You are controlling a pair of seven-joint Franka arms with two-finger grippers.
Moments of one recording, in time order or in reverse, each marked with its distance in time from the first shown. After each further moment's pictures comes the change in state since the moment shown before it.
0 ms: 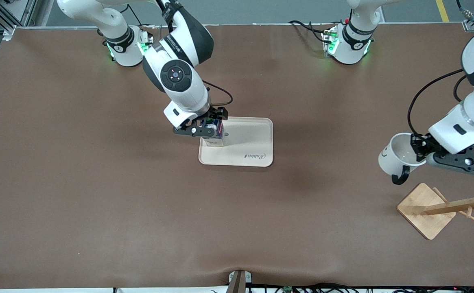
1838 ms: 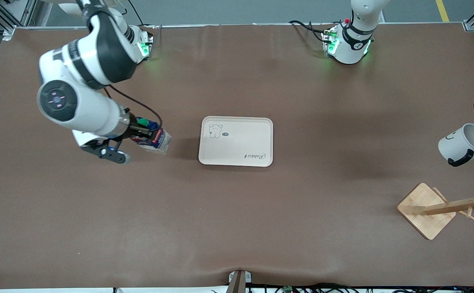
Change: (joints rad) left arm 0.425 0.011 0.007 -0.169 -0.286 0.165 0.790; right arm -0.338 -0.043 -0.044 0.202 -0.029 -0.358 -0.115
